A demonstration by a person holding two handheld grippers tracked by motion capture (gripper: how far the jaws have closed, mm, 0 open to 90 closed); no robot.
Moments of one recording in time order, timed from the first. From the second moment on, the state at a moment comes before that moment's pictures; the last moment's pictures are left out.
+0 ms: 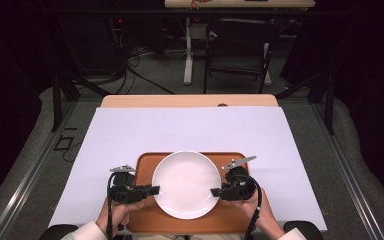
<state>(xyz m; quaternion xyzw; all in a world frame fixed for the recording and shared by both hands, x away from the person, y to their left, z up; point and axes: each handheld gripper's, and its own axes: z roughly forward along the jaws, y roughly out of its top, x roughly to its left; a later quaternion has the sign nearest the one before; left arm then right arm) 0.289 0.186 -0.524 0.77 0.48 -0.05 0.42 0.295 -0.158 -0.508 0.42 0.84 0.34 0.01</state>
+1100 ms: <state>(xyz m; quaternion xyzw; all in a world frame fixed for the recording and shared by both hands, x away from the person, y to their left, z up) 0.306 0.170 -0.544 0.79 0.49 -0.02 0.37 0.314 -0.151 -0.521 0.44 0.85 0.30 0.00</state>
